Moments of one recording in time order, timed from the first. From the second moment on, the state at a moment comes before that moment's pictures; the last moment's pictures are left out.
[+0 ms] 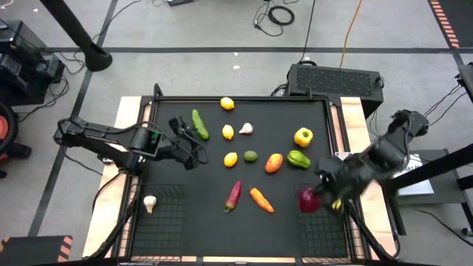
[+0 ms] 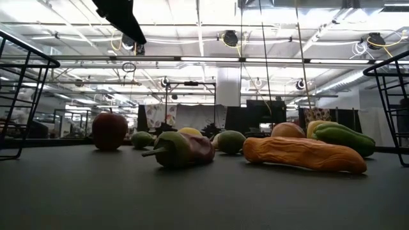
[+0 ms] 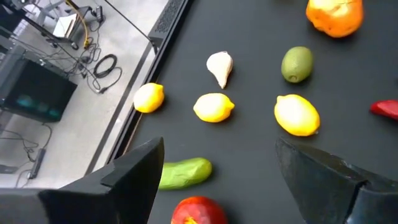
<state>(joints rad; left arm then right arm) -0.17 1.19 1.11 -0.84 -0.63 -0.16 0.73 1.21 1.46 -1.30 0.20 1.18</state>
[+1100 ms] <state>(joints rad) -0.17 1.19 1.07 -0.80 -0.63 -0.15 0.88 1.79 1.46 -1.52 0.39 1.59</state>
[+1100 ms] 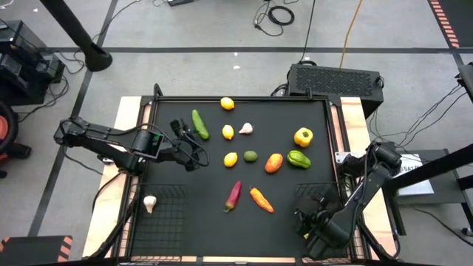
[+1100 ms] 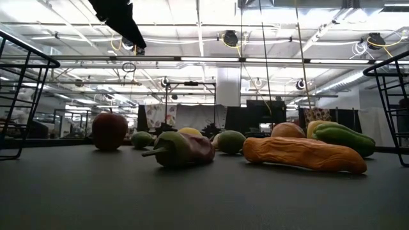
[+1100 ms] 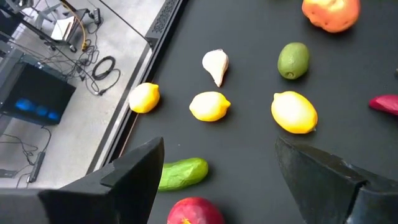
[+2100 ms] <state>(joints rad) -0.17 1.19 1.07 -0.76 -0.63 -0.09 0.69 1.58 1.58 -1.57 0.87 1.51</state>
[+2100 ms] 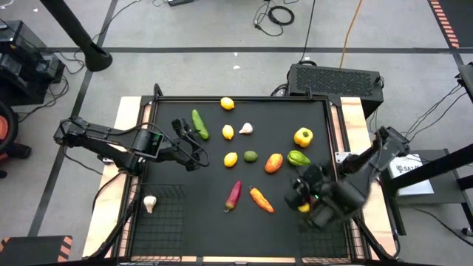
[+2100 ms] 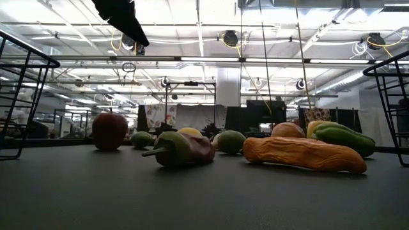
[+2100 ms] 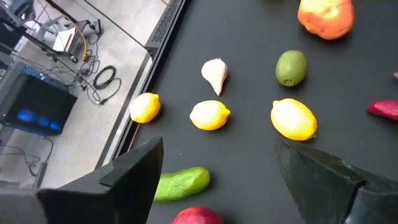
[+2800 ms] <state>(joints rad) -0.17 1.19 1.07 -0.77 -0.66 -0.05 0.15 1.58 1.50 -1.31 0.78 0.90</state>
